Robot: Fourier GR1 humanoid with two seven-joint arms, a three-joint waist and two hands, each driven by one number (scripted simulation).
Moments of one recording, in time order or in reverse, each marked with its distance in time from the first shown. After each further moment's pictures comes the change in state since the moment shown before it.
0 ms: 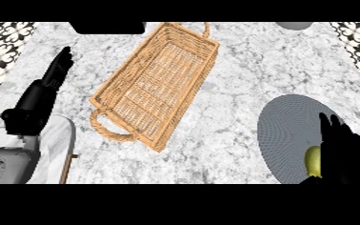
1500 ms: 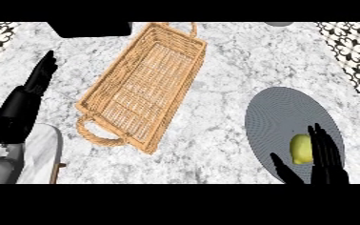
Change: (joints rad) left arm 0.059 0.091 -0.013 -0.028 0.052 0.072 -0.014; right arm 0.145 -0.015 -0.060 0.584 -0.361 -1.243 -0.925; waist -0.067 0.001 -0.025
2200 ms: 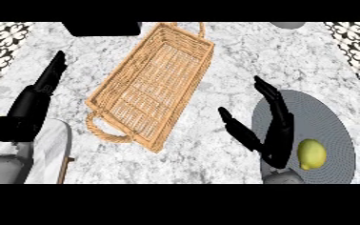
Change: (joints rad) left arm -0.017 -0.030 -0.024 0.016 0.008 -0.002 -0.017; right arm -0.369 0.181 0.145 -0.061 -0.536 0.002 -0.426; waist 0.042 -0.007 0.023
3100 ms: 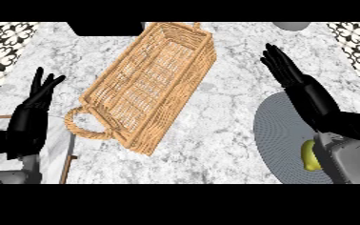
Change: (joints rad) left arm 0.104 -0.117 0.079 0.036 0.095 0.125 -0.087; right arm -0.206 -0.401 -0.039 -0.019 -0.626 0.876 0.346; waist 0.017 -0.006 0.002
